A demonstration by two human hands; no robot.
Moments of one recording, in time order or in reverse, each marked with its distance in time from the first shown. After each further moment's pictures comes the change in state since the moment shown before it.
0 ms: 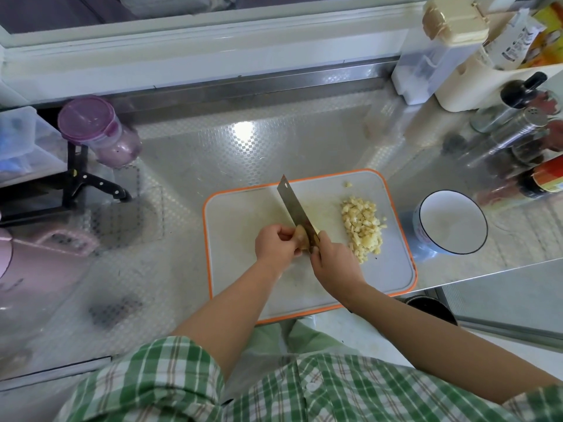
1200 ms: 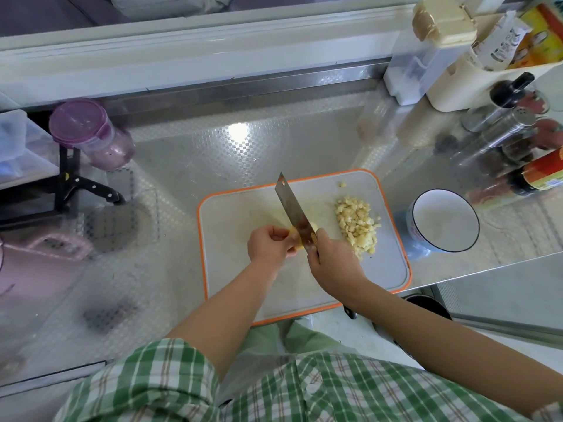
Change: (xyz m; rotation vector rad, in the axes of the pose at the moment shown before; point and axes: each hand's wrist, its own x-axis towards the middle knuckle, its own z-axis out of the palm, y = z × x) left_hand 0.001 0.001 -0.001 -0.054 0.037 -0.056; right_hand -0.009 -0.009 -0.023 0.052 -0.007 -0.005
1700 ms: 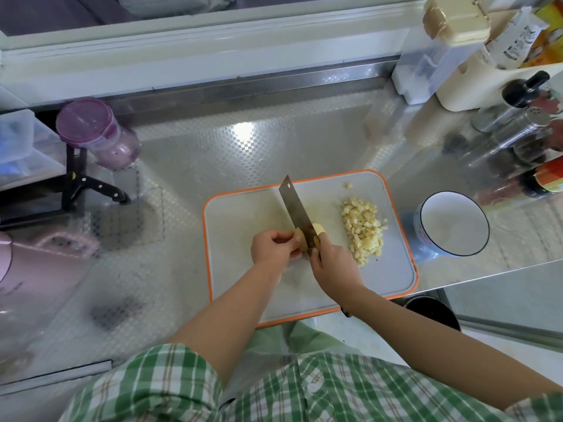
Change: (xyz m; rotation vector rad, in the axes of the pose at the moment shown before) left_hand -0.001 -0.003 -0.002 -0.132 -0.026 -0.047; right_hand 0.010 0.008 0.024 0.013 0.011 0.024
